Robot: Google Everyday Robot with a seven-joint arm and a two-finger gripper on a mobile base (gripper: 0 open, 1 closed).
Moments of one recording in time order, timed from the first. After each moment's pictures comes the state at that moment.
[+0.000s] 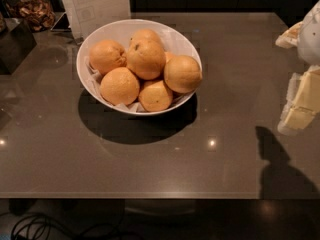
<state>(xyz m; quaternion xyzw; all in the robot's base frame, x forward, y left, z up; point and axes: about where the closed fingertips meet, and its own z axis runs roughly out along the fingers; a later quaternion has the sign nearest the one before) 0.438 -0.217 0.976 -0.60 0.78 -0.03 0.16</state>
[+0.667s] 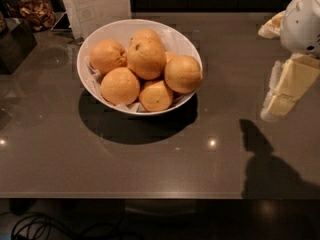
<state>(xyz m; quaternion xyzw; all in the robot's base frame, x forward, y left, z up) 0.459 -0.192 0.983 -0.62 0.76 -0.02 0.19</state>
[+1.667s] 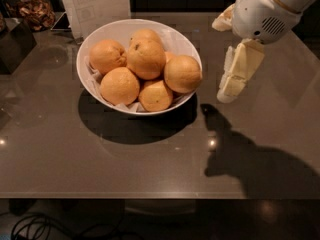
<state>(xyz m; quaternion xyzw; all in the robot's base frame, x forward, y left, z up) 0.506 -0.118 0.980 -0.67 0.71 0.06 0.23</state>
